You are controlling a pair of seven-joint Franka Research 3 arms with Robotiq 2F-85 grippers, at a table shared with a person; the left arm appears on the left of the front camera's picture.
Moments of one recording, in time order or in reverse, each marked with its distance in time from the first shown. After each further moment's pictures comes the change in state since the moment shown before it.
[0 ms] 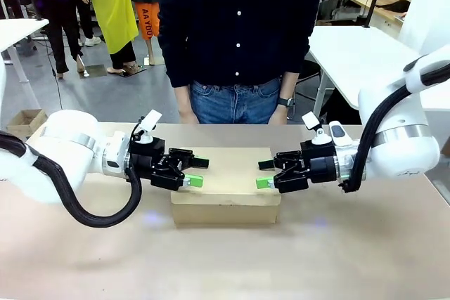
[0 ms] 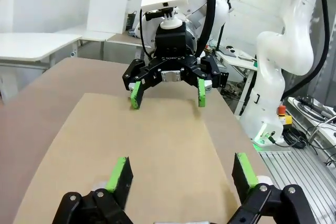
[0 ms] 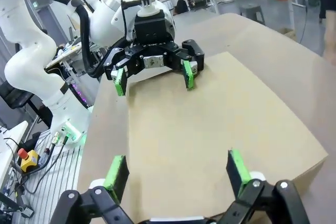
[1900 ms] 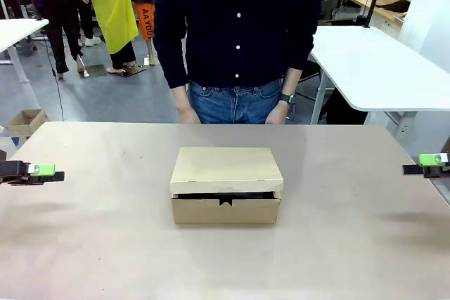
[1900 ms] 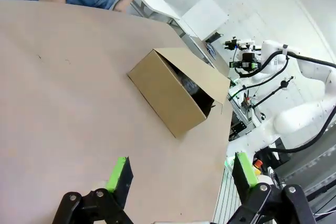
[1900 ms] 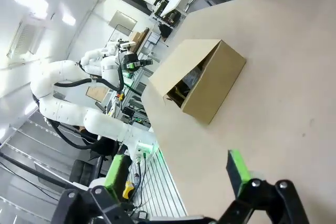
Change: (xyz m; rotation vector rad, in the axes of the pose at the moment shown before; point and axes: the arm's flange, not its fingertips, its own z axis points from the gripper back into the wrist) left arm -0.028 -0.117 0.293 0.387 -0.114 0.672; right arm -0.037 0.023 0.301 -0.021 -0.111 -0.662
